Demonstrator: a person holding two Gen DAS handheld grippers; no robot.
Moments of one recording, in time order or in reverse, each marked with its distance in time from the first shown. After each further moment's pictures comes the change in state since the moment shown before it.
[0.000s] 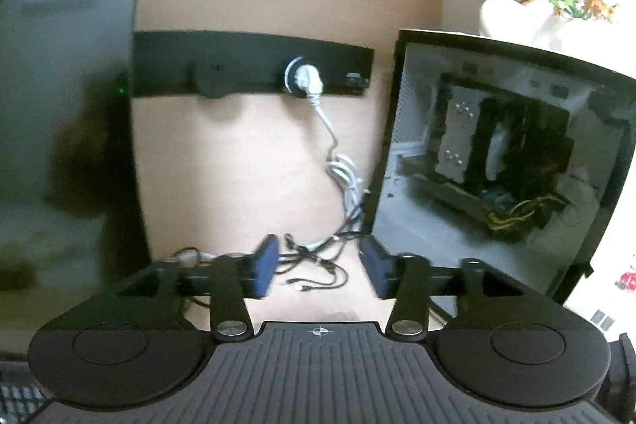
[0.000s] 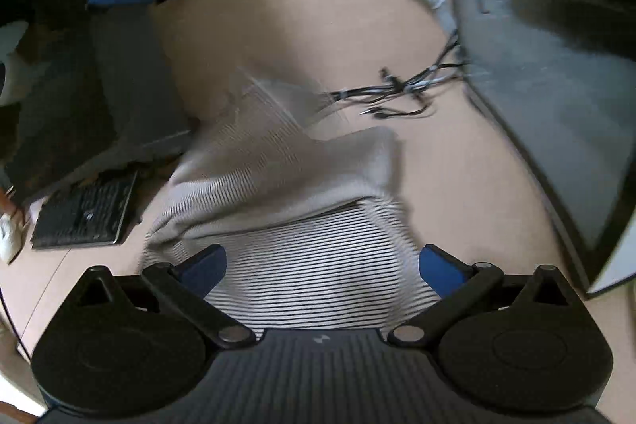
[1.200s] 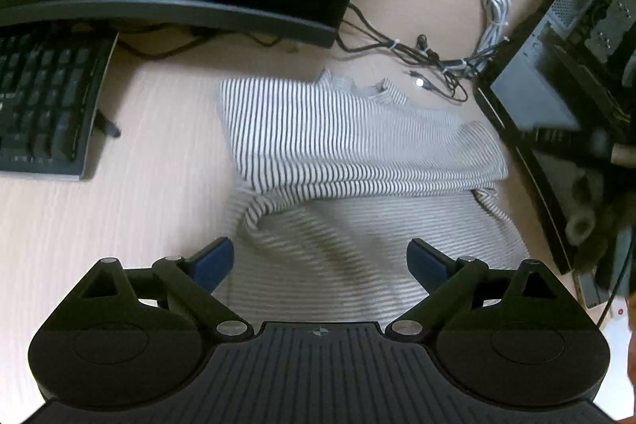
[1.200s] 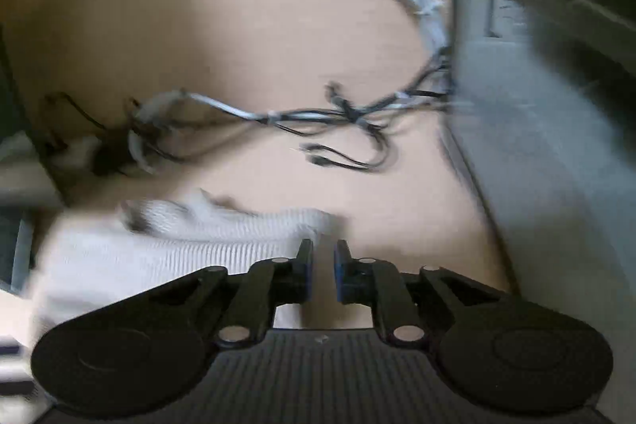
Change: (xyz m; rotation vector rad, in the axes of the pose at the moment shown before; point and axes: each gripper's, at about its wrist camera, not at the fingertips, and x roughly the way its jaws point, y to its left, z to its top) left arm -0.004 0.069 -0.151 -0.392 0.413 0.159; right arm 0.111 -0.046 0.102 -0.101 0.118 -0.188
